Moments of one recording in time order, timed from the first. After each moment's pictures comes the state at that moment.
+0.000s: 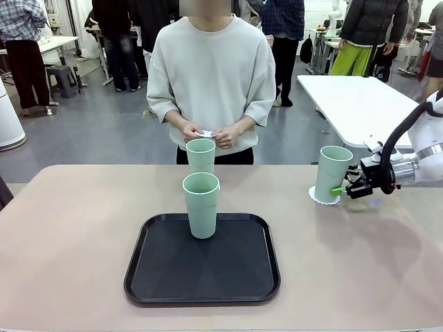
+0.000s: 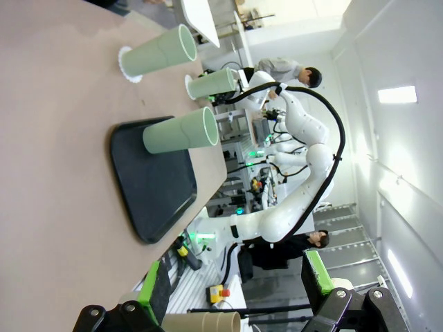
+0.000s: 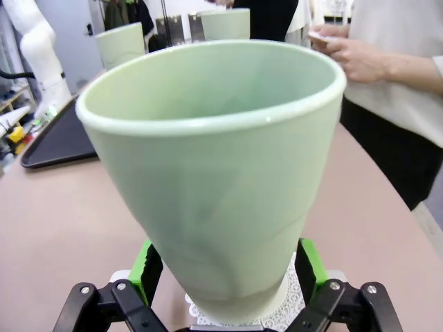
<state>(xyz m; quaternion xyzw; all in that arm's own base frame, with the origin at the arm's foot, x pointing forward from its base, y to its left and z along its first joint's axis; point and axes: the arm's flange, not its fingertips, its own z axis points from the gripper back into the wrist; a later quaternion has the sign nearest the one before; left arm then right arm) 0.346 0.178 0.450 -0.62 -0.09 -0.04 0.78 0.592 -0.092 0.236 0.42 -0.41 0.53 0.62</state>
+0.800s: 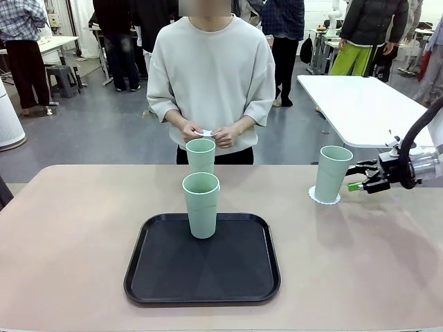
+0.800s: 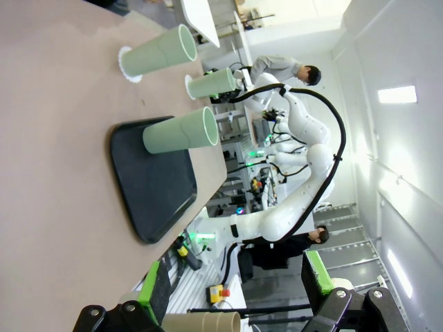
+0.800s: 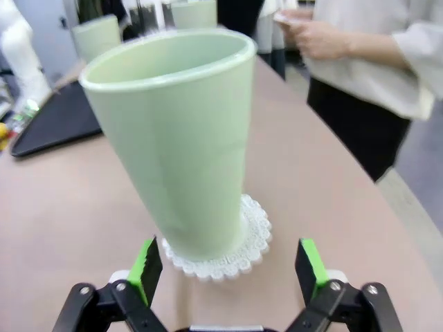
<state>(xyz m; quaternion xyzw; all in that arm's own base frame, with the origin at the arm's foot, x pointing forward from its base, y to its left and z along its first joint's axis) 0.346 0.178 0.450 -0.62 -0.09 -0.04 0.78 0.595 -0.146 0.256 0.36 -0.40 0.51 0.67</state>
